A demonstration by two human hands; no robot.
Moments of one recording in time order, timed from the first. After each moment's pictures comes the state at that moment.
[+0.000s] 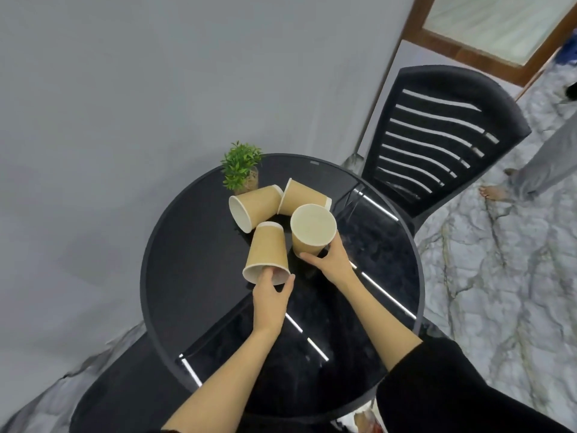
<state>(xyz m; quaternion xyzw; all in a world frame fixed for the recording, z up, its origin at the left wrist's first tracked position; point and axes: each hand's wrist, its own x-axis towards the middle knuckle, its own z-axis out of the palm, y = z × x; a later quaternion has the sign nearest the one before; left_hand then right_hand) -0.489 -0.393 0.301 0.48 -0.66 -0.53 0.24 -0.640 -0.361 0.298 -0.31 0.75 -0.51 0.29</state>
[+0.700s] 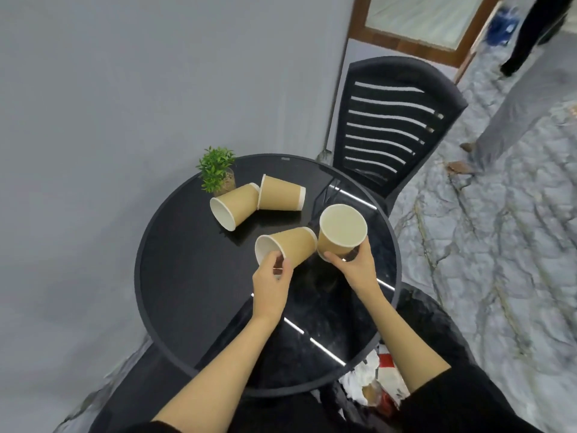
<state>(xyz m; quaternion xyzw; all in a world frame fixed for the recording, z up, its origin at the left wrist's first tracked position) -0.478 -0.374 0.335 0.37 -0.71 -0.54 0.26 -0.615 -0.267 0.315 -0.20 0.76 -0.60 0.15</state>
